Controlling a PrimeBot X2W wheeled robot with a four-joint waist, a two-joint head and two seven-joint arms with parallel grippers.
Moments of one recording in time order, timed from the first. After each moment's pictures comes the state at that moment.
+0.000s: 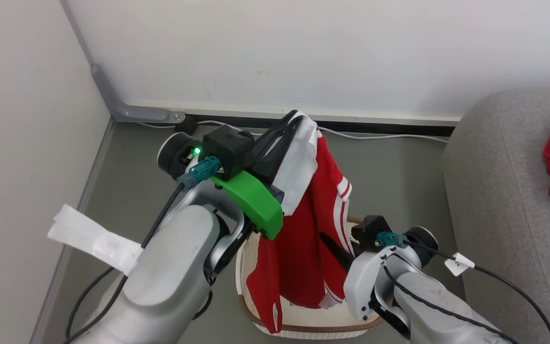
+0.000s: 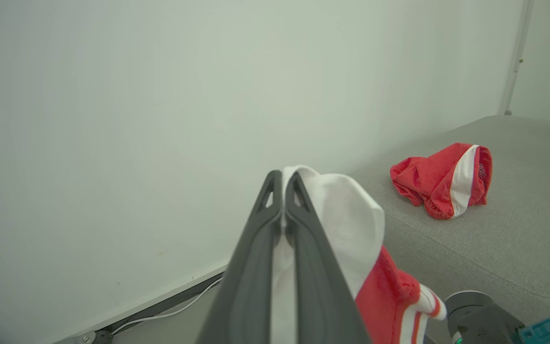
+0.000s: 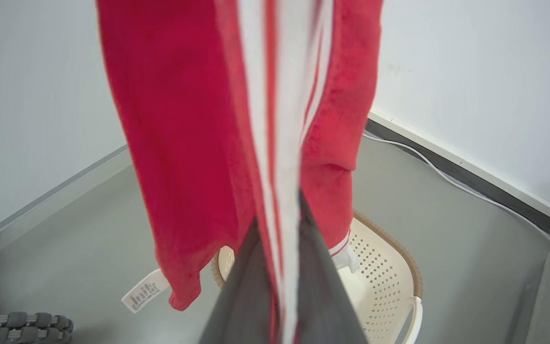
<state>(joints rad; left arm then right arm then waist) -0.60 0.04 -0.72 0.26 -0.48 -0.10 -0.11 -0.40 -0.06 0.76 0.77 0.28 0.12 -0.19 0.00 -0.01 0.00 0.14</state>
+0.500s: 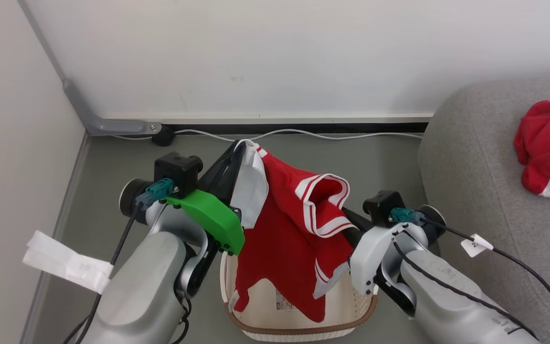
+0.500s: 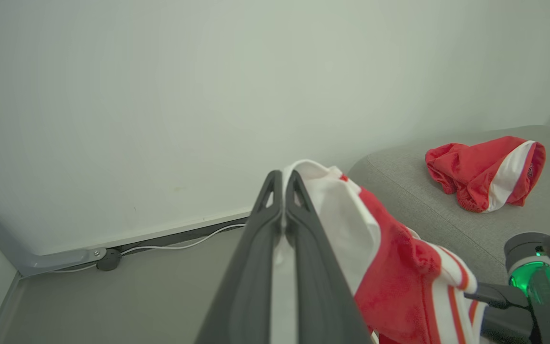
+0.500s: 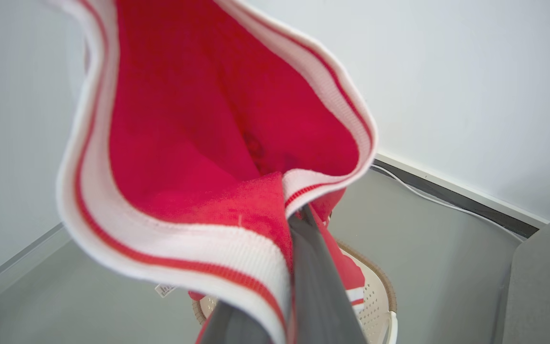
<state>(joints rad) -0.49 0.09 -0.63 0.33 -0.56 -0.04 -0.12 -0.45 -0.08 0.74 0.76 0.36 0.12 -0.22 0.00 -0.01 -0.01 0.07</state>
